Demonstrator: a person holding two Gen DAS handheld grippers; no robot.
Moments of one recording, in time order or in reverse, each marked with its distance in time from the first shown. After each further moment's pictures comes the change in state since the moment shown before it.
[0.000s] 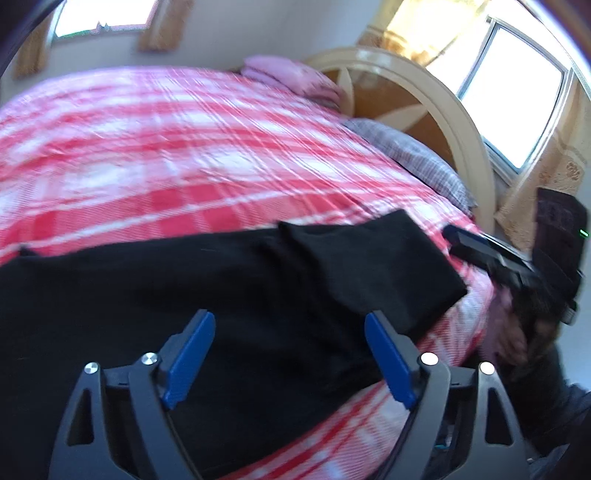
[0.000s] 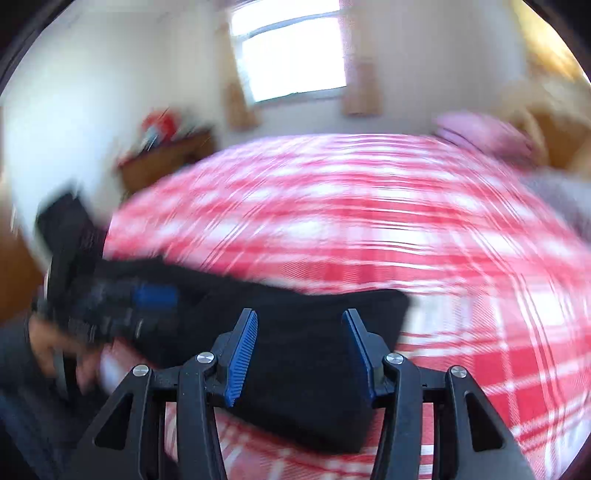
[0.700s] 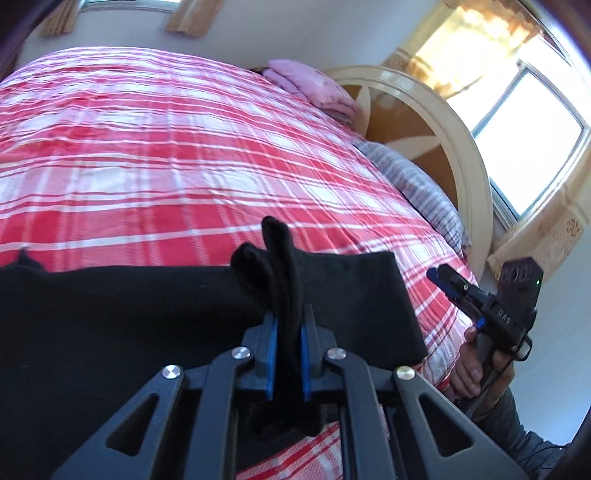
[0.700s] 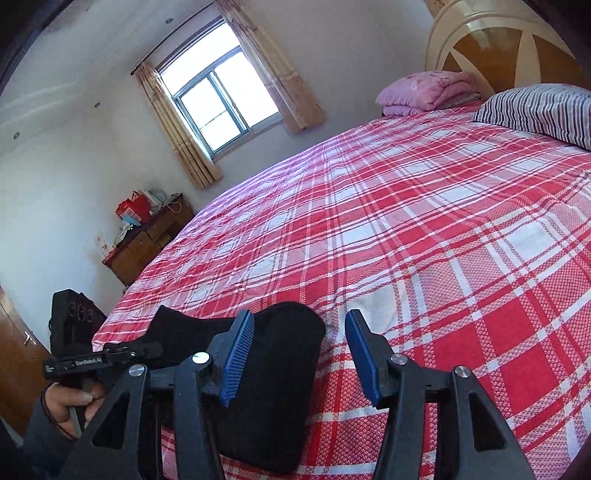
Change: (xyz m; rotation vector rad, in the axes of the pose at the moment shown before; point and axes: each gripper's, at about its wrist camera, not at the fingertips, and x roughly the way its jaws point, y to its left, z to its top) left arm -0.032 0.016 0.023 -0.154 -0.052 -0.009; right arm -0.004 -0.062 -0.006 0.298 -0.091 0.034
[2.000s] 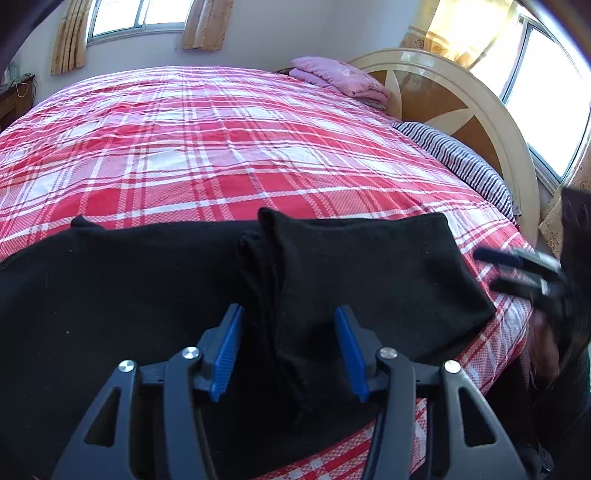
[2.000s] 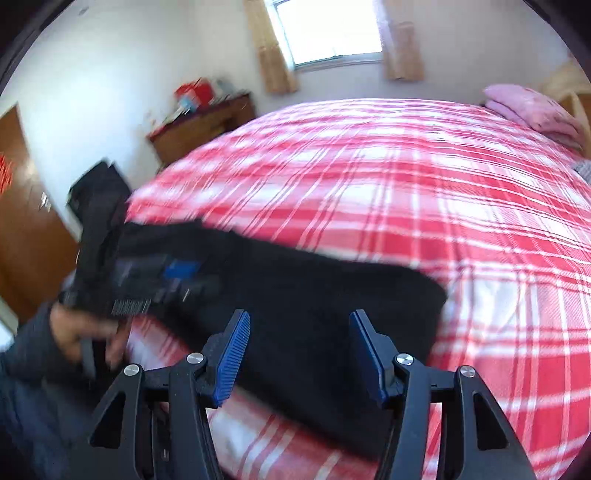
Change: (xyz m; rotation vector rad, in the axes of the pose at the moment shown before) left arm 0.011 0.019 -0.037 0.119 -0.010 0.232; right arm 0.047 0.090 -0.023 -0.367 0.294 0.112
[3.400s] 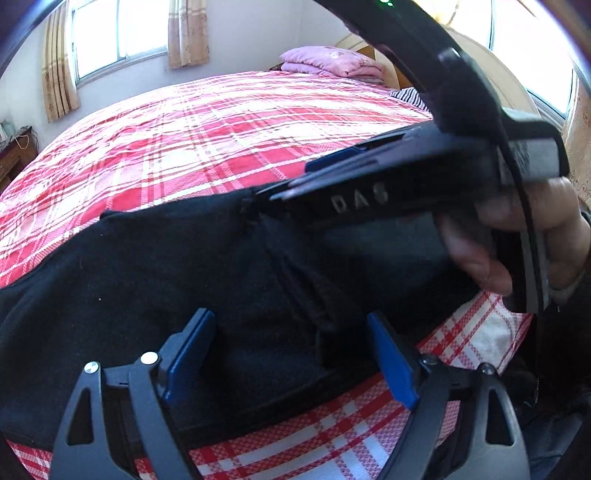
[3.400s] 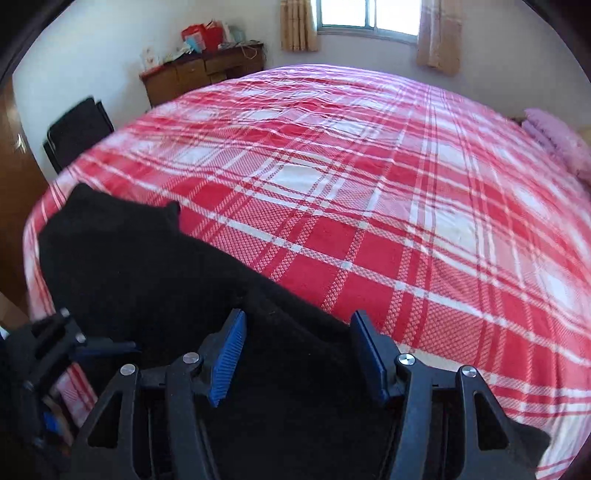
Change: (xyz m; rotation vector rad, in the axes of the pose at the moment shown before) left arm -0.009 -0.015 -0.032 0.174 0.014 0.159; right arm 0.154 0.080 0.058 -0.171 0.180 -0.091
